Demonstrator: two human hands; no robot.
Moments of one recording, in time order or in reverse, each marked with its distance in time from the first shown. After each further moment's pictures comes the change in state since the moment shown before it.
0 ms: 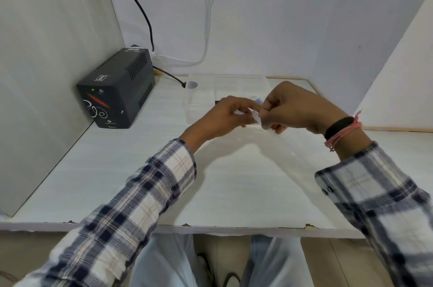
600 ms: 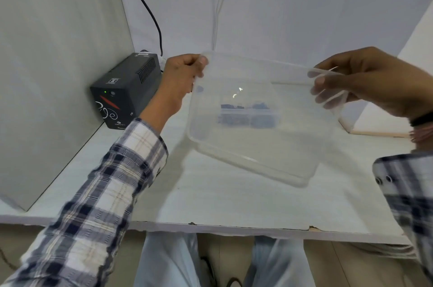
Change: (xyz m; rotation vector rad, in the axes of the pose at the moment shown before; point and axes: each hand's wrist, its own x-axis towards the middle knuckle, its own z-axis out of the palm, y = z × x) left_hand -0.017 0.034 -0.102 -0.242 0.631 -0.126; right_hand -0.041 0.022 -0.089 0.276 0.101 -0.113
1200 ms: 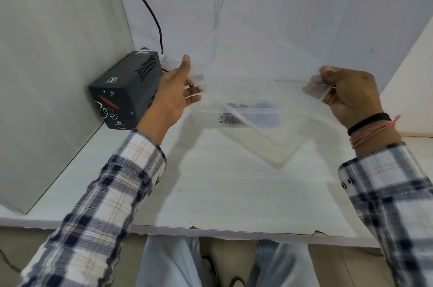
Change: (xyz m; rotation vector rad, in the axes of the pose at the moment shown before) left_hand -0.001 -0.026 -0.009 -0.292 0.049 -0.319; right_hand 0.067 0.062 0.047 0.911 0.535 0.148
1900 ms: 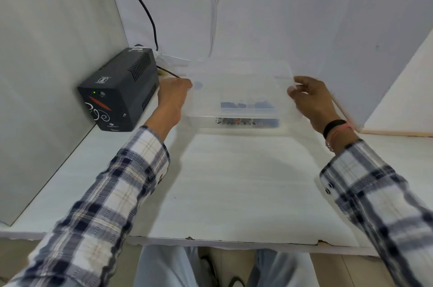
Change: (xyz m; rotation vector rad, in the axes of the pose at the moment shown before) left_hand 0.044 -0.027 0.002 0.312 0.280 -0.037; right_hand 0.053 0.074 0.005 -0.764 -0.098 -0.196
